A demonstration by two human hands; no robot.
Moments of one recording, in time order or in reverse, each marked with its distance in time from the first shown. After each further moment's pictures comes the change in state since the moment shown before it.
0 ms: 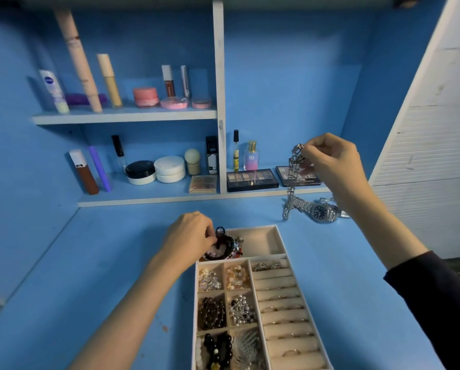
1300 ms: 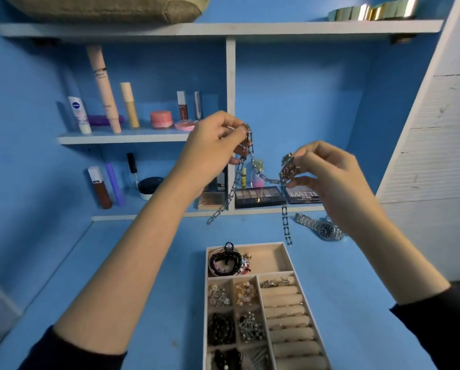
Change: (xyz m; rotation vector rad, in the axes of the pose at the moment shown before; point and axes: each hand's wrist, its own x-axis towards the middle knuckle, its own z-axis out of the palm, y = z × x) left_hand 0.035 0.059 -0.135 -1.003 0.305 0.205; right_hand -0.032 -0.059 0.008 0.384 -0.234 -0.043
